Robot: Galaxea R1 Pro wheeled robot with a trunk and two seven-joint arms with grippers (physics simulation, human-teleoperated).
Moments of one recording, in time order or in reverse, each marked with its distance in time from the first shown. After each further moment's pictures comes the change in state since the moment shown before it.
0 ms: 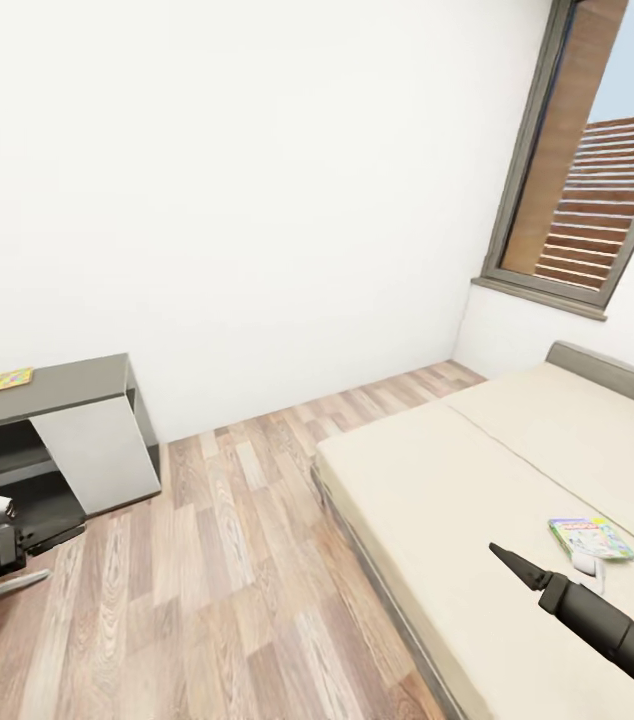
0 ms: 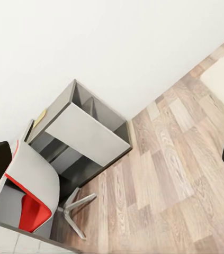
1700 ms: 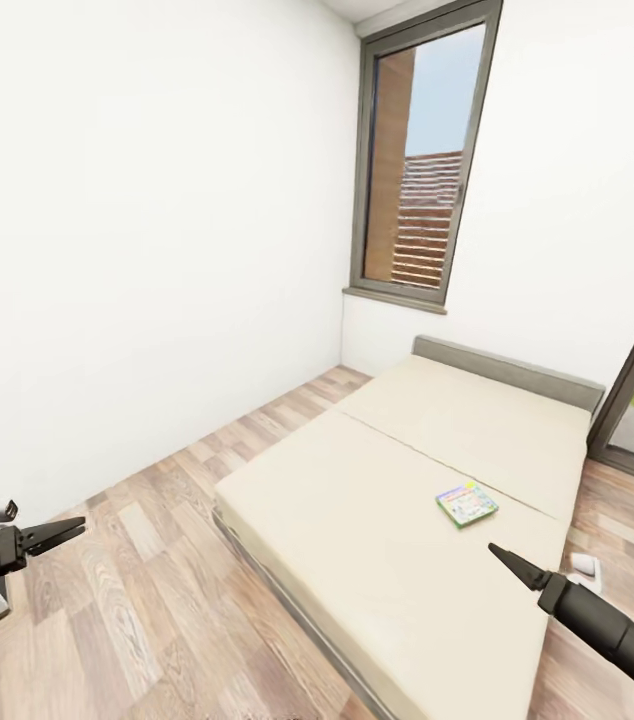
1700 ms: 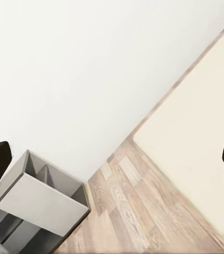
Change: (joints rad) left arm 0.000 0.000 0.000 0.000 0.000 -0.001 0.000; right arm 0.000 0.002 0.002 0.000 0.000 -0.001 -0.001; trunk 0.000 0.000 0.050
